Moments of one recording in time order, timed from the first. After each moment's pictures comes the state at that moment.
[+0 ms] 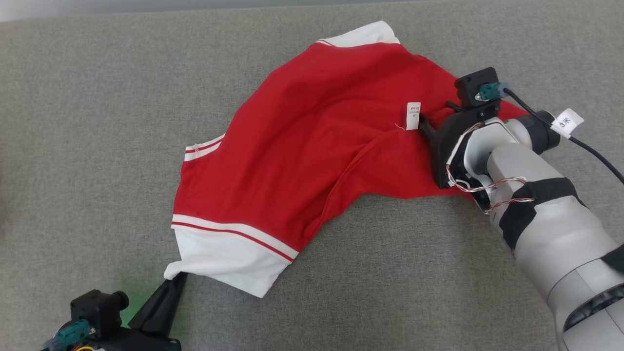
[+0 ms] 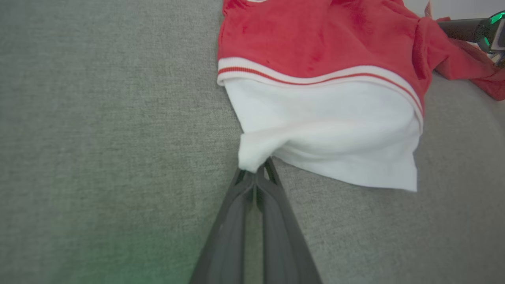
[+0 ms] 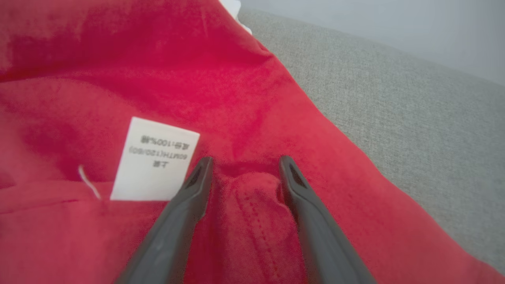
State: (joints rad) left arm -0.23 0.52 -0.53 -0.03 -0.71 0.13 -0.11; right arm -1.13 -0.23 0.80 1.13 0.48 0.13 0.06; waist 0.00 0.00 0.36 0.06
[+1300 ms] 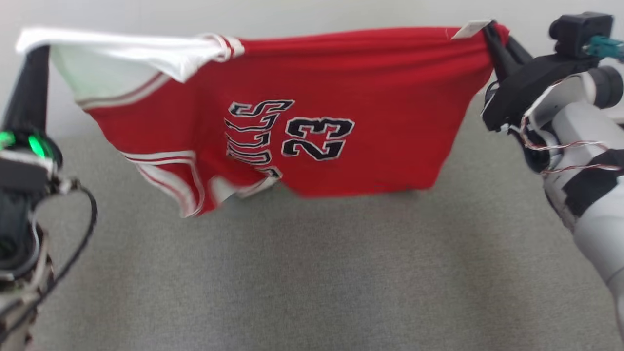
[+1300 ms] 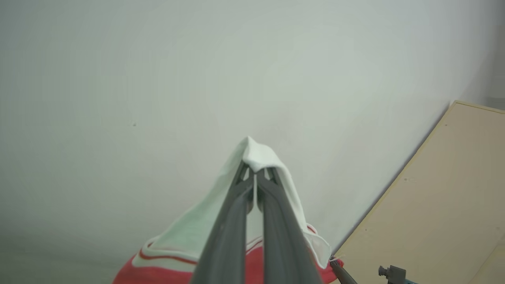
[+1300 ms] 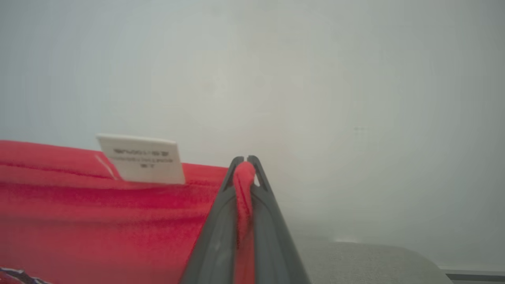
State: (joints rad) left arm -0.62 0.47 -0.14 -0.22 -1.32 0.13 0.04; right arm -1.16 -0.40 0.82 0.91 0.76 0.13 -0.15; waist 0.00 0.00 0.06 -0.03
